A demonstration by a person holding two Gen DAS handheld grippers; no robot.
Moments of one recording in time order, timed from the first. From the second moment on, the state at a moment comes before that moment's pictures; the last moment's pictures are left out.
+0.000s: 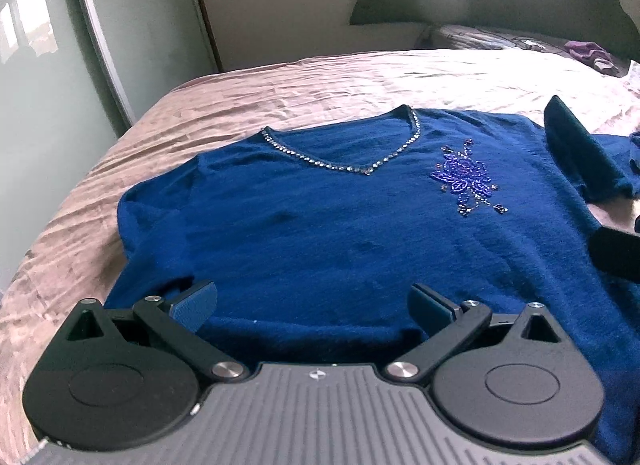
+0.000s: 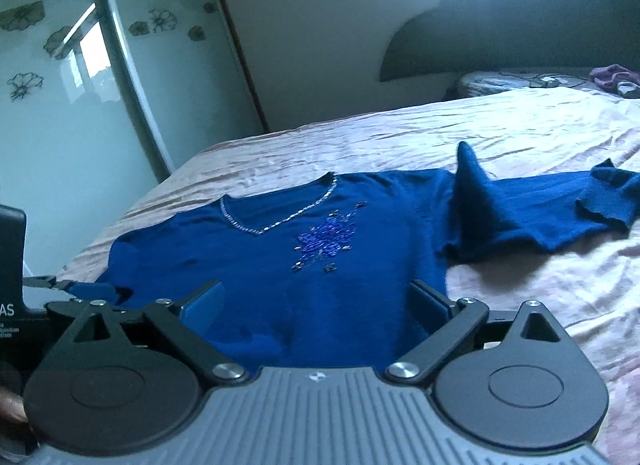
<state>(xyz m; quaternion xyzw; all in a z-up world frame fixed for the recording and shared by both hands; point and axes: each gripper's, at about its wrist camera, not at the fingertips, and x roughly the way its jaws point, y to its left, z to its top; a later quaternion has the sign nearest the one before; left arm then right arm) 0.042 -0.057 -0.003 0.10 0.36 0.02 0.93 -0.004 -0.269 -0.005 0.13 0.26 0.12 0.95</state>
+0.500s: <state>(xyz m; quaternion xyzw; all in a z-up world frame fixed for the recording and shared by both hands) 0.048 -0.076 -0.003 0.10 0.36 0.00 0.93 0.003 -0.298 -0.006 0.15 0.26 0.10 0.95</state>
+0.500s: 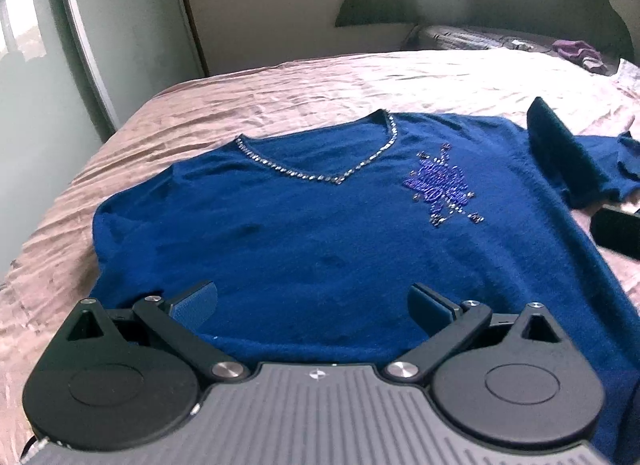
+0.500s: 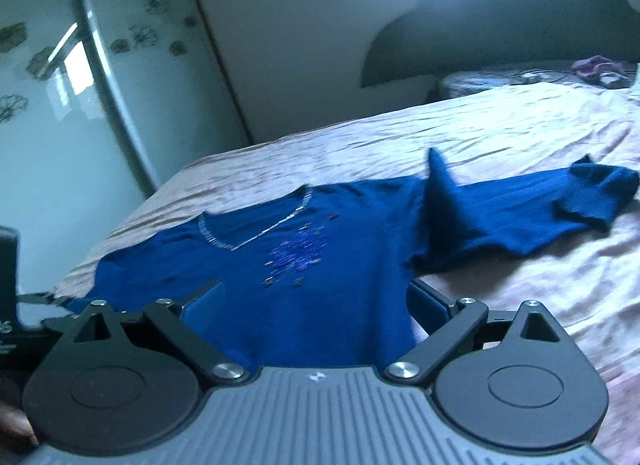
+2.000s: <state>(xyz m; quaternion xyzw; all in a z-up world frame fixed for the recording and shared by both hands) 0.058 -0.082 -0.017 0.12 0.38 -0.02 0.92 0.090 -0.497 -0.043 0.34 0.25 -0.02 0.91</state>
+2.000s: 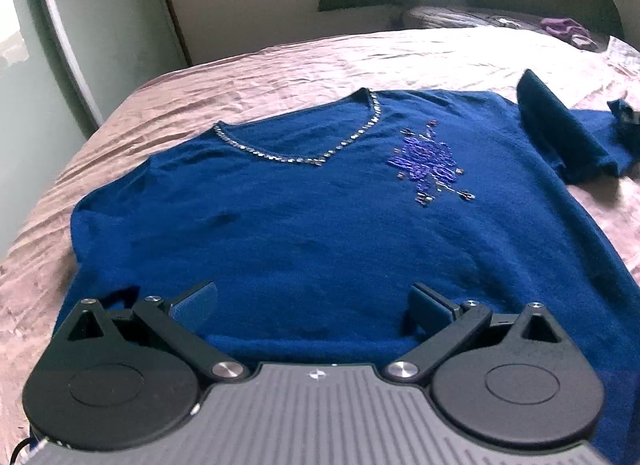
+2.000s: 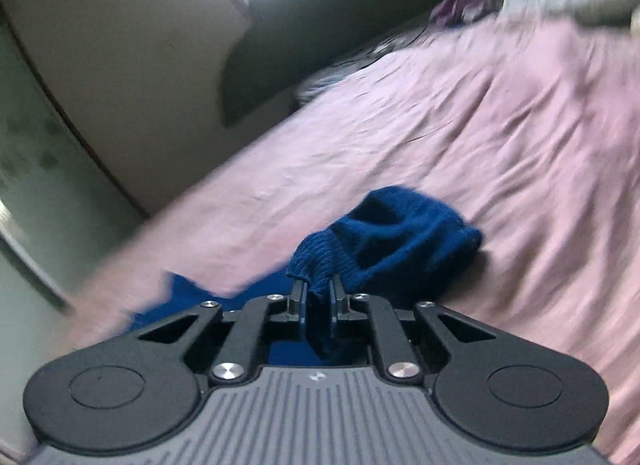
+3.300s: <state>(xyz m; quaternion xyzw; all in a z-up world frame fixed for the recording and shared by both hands) 0.032 0.073 0.033 0.05 0.34 0.13 0.93 0.202 -0.183 -0.009 0.44 0.32 0.40 0.74</state>
